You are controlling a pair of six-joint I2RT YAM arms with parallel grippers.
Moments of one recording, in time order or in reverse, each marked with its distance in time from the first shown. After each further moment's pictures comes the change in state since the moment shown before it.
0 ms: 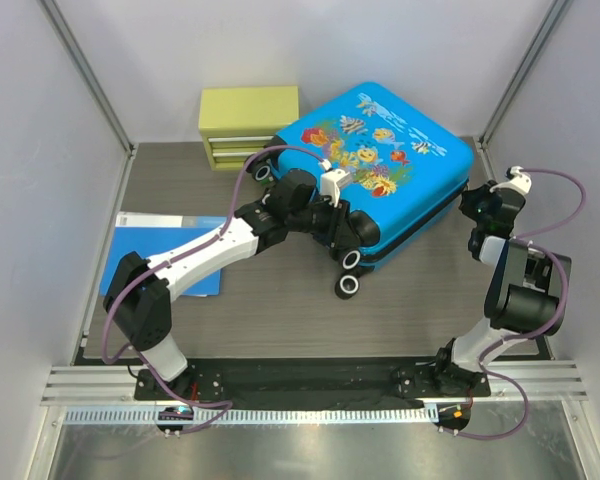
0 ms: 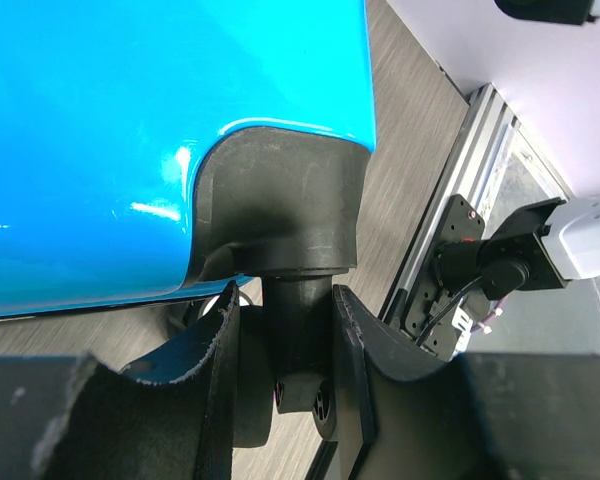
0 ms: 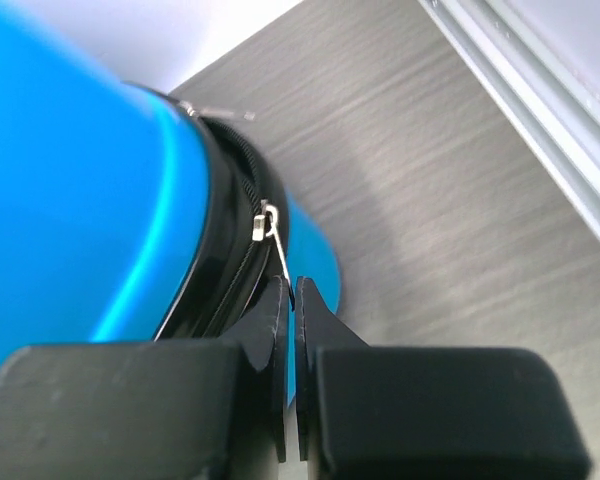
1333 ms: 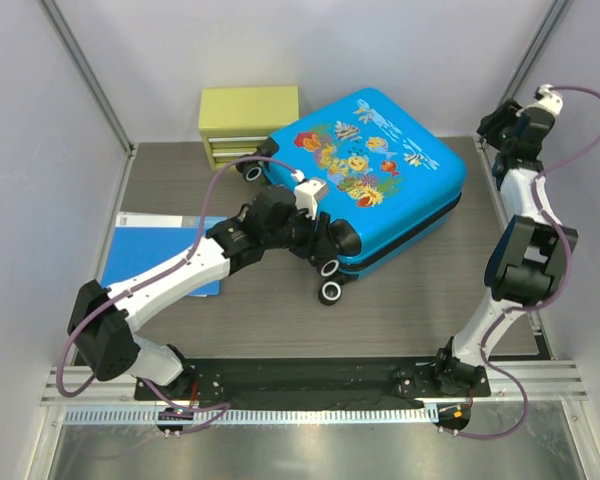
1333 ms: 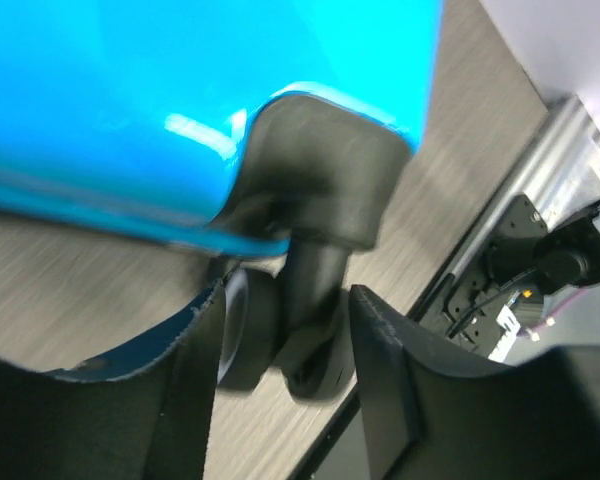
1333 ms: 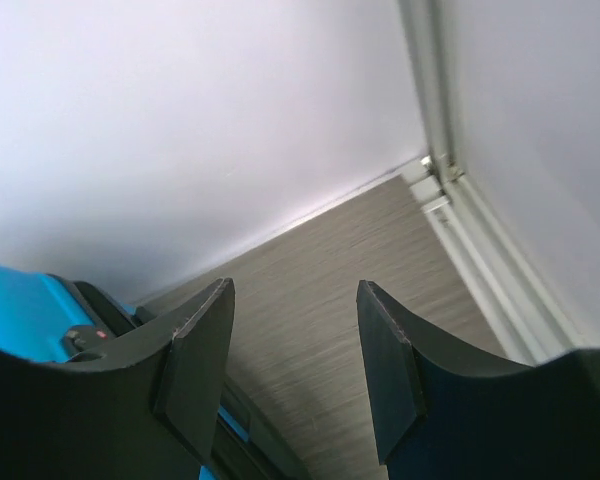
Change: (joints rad) left arm -0.021 -0.220 -0.167 -0.072 -0.217 0.002; right arm 0.017 0.222 0.776 -0.464 0.051 -0.036
